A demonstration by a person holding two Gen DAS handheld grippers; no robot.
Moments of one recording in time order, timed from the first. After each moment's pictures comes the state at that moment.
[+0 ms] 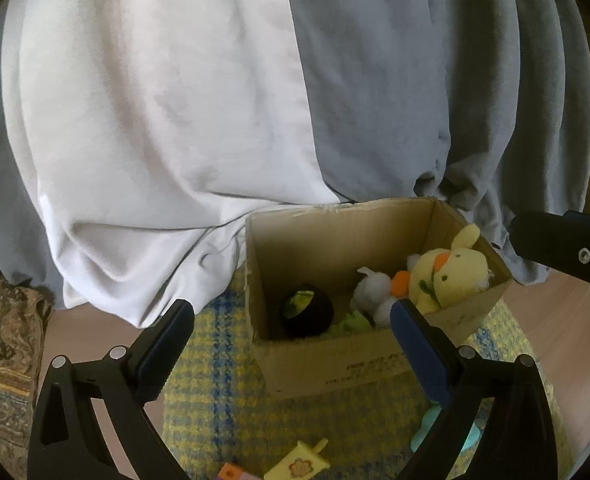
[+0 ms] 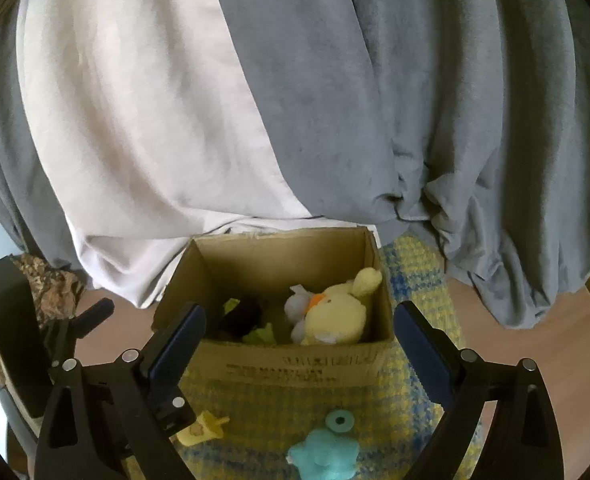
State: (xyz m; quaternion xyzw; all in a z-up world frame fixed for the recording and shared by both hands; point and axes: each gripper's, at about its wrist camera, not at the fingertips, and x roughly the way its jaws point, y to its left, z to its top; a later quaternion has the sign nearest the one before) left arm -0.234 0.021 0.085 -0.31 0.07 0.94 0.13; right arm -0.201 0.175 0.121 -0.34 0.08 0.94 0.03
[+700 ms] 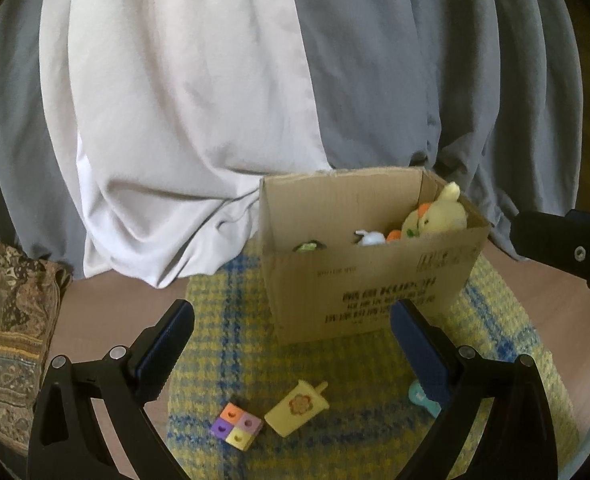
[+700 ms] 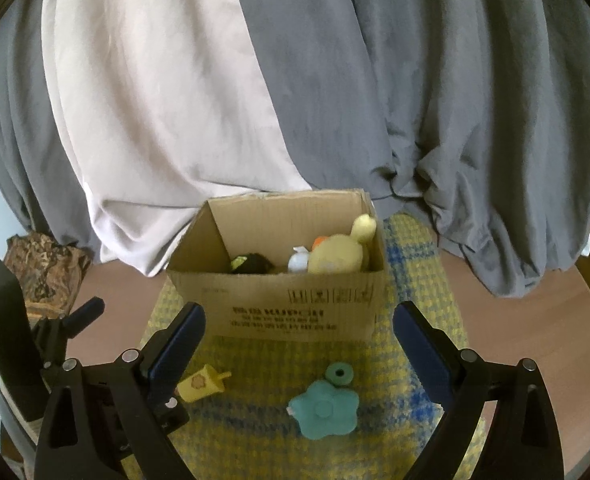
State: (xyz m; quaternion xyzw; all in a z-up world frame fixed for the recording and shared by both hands) left arm -0.169 0.004 0.069 -0.31 0.07 0.94 0.11; right arm -0.142 0.161 0.103 -0.34 0.07 0.94 0.03
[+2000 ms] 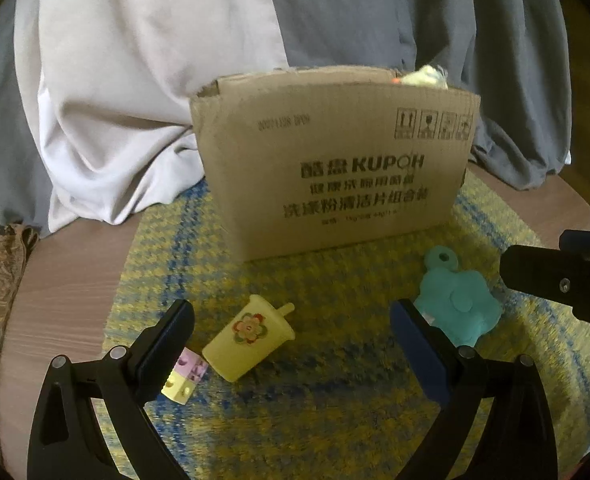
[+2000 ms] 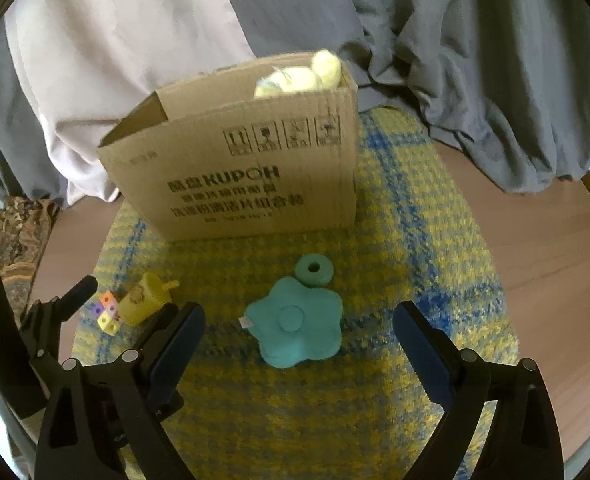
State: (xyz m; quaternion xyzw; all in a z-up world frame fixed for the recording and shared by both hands) left arm -0.154 0.025 -0.025 -0.36 0.09 0.92 0.14; right arm -0.127 0.179 -0.006 -0.44 0.10 0.89 0.05
